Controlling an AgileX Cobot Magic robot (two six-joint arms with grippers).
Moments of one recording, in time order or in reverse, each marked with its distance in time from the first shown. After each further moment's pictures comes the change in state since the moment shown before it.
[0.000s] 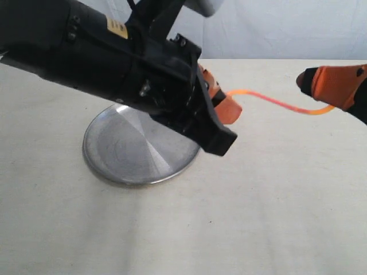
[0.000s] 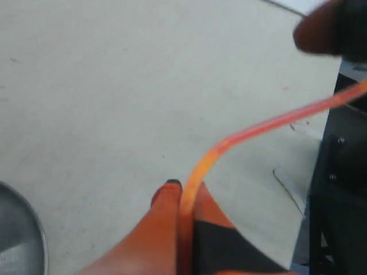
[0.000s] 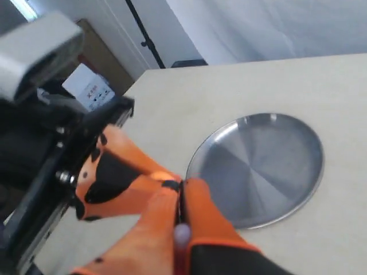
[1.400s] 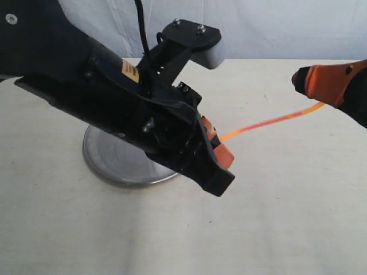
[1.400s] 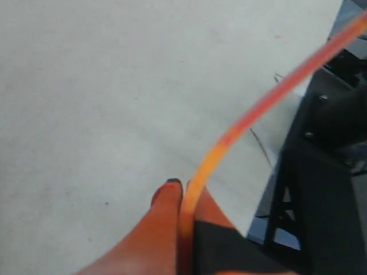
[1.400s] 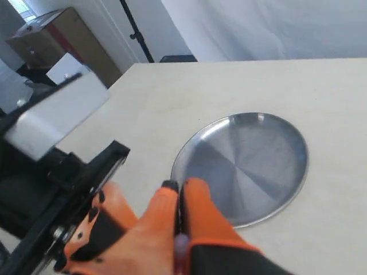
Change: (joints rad) left arm -0.018 0.039 0.038 0.002 0.139 -0.102; right arm 0.007 0.029 -0.023 -0.071 -0.021 0.015
